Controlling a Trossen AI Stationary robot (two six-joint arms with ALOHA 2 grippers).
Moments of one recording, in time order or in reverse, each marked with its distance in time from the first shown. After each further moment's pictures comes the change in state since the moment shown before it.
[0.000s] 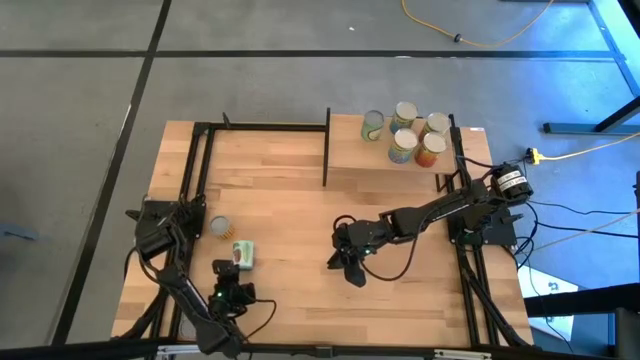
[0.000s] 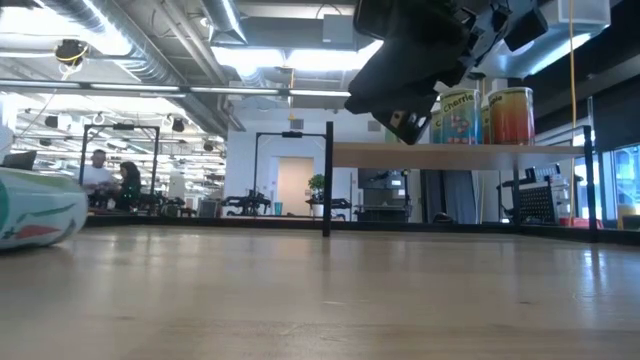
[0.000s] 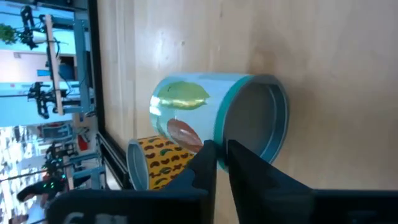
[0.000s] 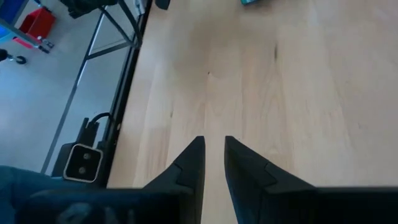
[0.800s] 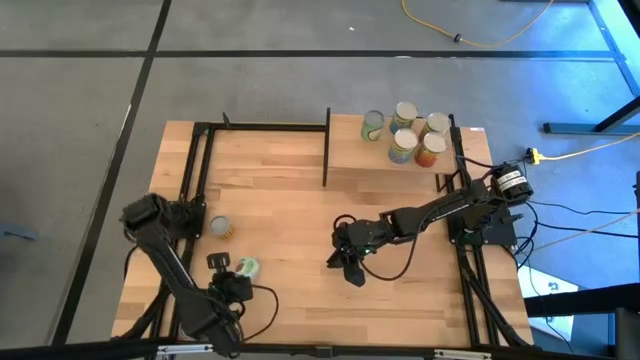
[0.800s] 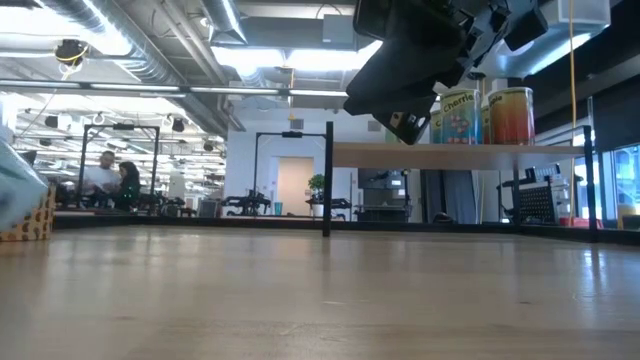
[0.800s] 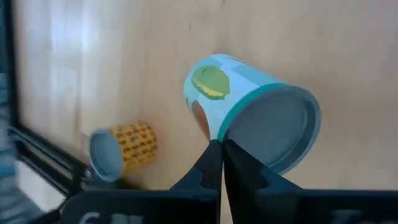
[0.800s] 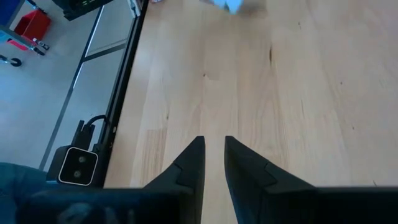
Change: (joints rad) left arm 0.045 -0.257 0.046 0.008 0.105 0.027; right arm 0.000 0.000 0.000 0.000 0.014 0.000
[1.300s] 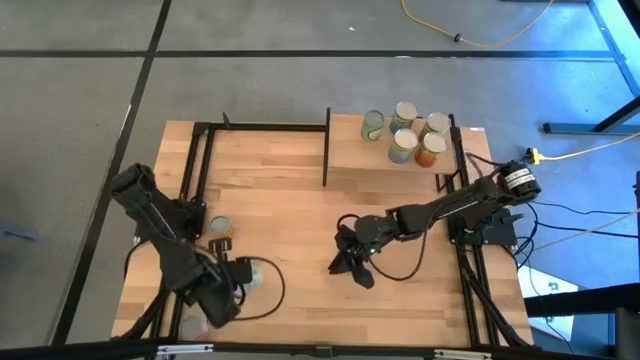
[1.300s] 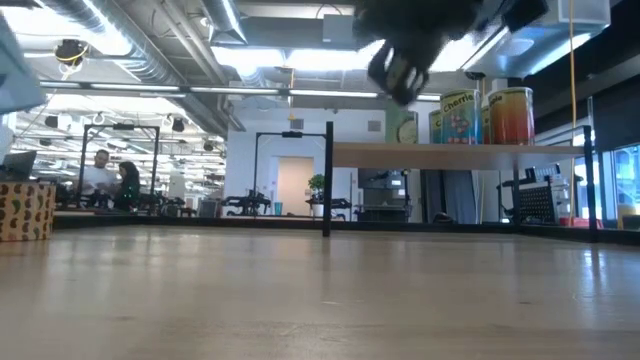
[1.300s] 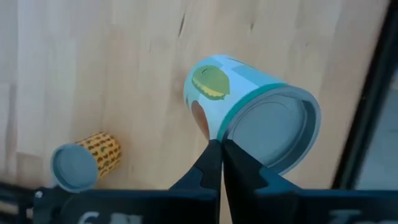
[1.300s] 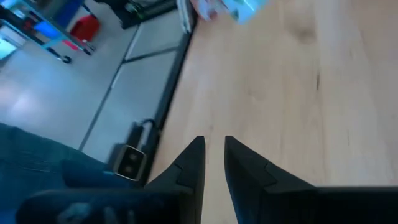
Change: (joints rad) left arm 0.115 -0.281 0.001 0.168 0.164 0.191; right arm 0.005 -0.065 0.000 0.045 -0.123 -0.038
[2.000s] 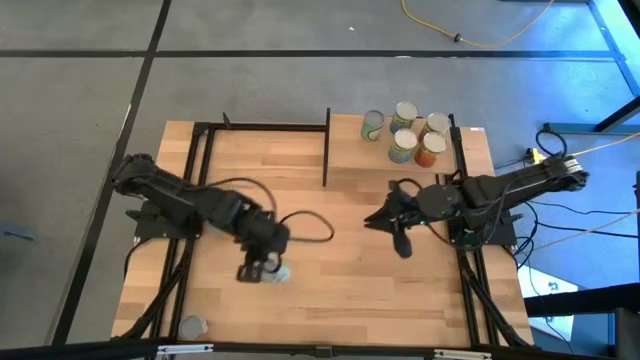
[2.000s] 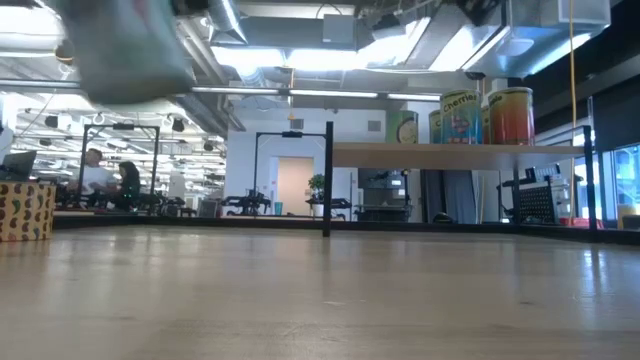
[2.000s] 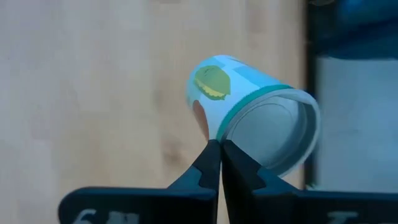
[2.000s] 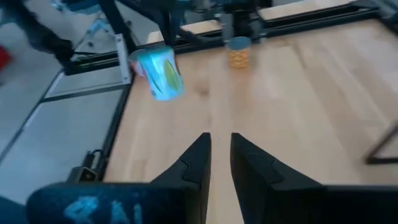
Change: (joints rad) left arm 0.474 -0.073 0.002 0.190 0.385 0.685; right arm 0.021 -0.536 0.001 -0.482 0.431 -0.099
